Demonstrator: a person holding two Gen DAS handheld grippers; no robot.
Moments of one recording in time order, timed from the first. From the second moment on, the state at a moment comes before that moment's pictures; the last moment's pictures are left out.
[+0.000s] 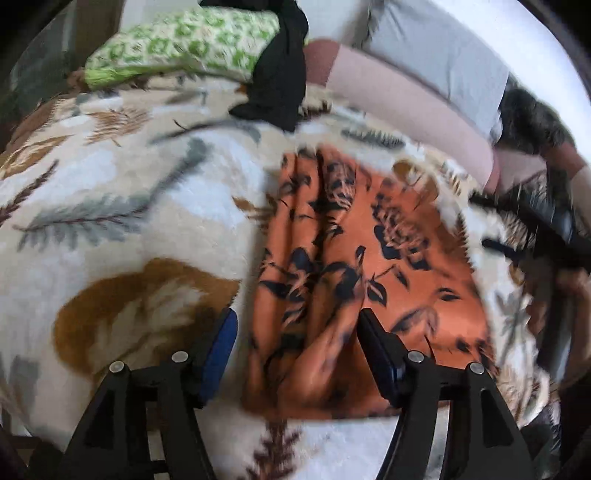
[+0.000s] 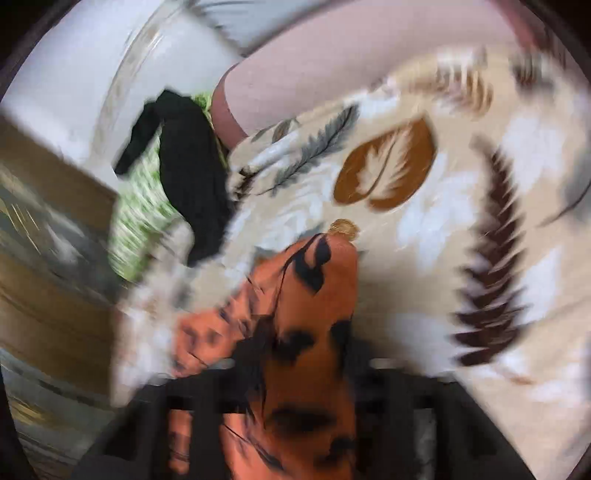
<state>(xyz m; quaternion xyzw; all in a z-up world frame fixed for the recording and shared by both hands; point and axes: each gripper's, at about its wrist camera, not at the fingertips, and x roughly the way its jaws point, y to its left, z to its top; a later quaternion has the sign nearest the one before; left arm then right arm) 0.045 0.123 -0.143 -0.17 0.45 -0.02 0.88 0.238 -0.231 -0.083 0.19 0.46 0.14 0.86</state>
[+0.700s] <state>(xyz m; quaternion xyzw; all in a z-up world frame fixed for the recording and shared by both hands) 0.022 0.125 -0.122 -0.17 0.46 -0.03 0.87 0.098 -0.206 -0.115 0.23 0.48 0.25 0.81</state>
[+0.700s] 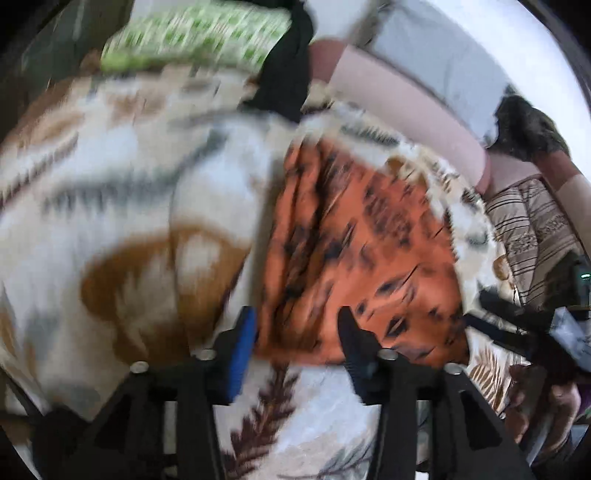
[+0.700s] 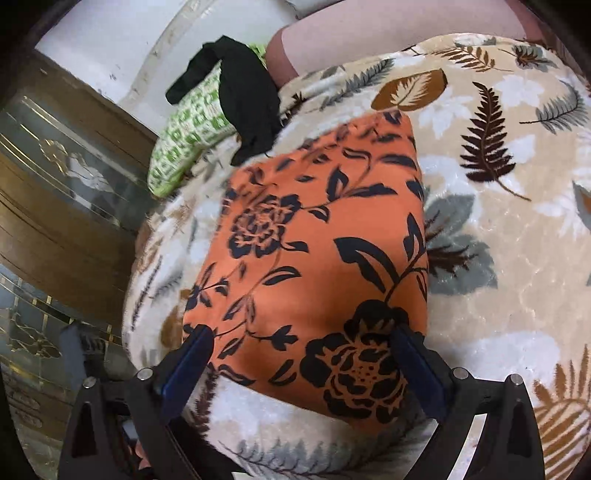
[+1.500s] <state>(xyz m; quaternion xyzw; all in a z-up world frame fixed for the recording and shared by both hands) 0.144 0.129 -0.169 -0.16 0.49 -0.04 0.85 0.099 -0.247 -0.130 0.27 0.47 0.21 0.81</state>
